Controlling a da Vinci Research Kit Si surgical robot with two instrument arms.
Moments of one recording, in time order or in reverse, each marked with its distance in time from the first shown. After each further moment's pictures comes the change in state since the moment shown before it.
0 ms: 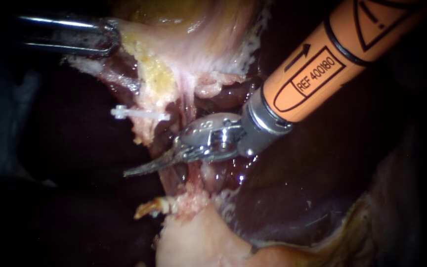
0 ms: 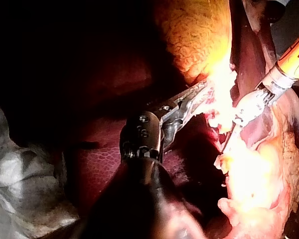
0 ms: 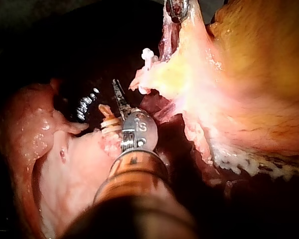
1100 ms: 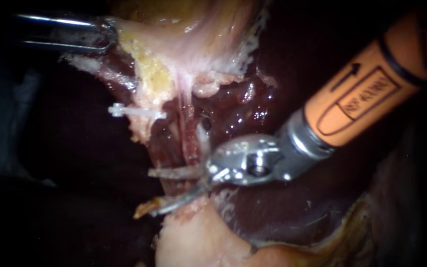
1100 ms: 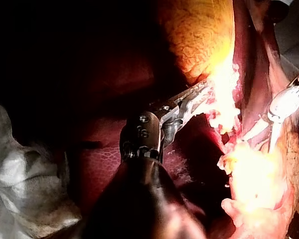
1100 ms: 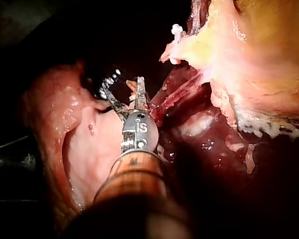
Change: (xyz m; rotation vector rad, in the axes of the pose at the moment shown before) right arm 0.000 -0.009 -0.006 -0.325 -0.006 -0.044; left arm 0.000 -0.001 -0.001 -0.006 -0.003 0.002
